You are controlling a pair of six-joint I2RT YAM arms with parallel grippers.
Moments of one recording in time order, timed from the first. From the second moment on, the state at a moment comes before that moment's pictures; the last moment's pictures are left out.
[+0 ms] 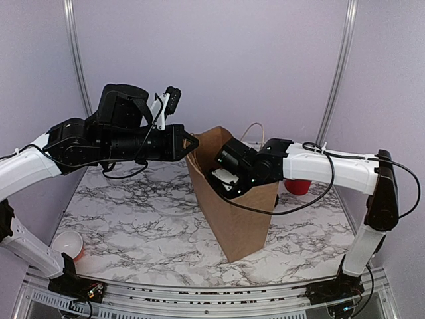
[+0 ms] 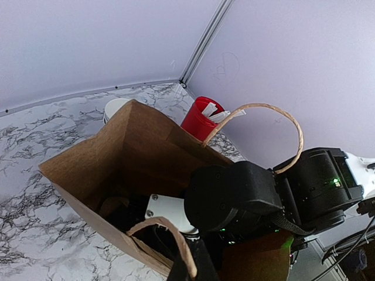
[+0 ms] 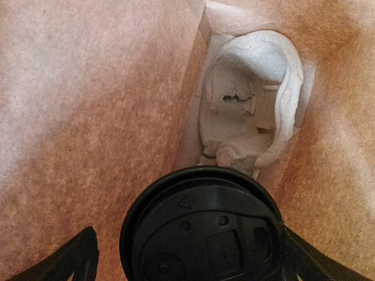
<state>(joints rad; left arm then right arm) -1.10 1.39 1.53 -0.53 -0.20 -0.56 0.98 1.77 1.52 -0.94 -0.02 0.29</state>
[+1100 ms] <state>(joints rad) -1.11 1.39 1.53 -0.53 -0.19 -0.56 0.98 1.76 1.64 -1.00 0.04 0.34</state>
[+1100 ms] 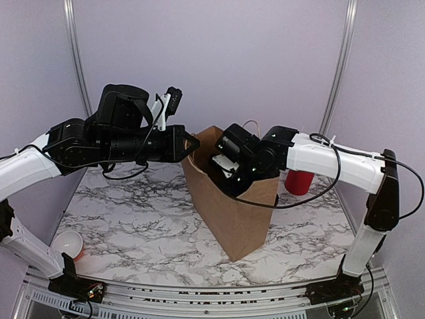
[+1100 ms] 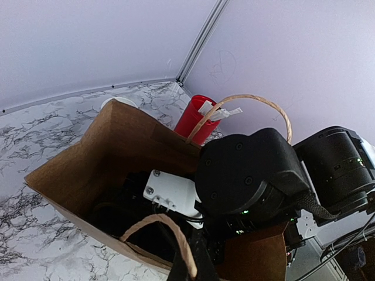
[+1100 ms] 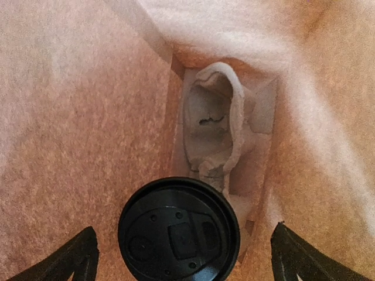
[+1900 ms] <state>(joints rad) -1.11 1.39 1.53 -0.53 -0.26 -0.55 0.98 1.73 1.75 -0.97 0.06 0.34</state>
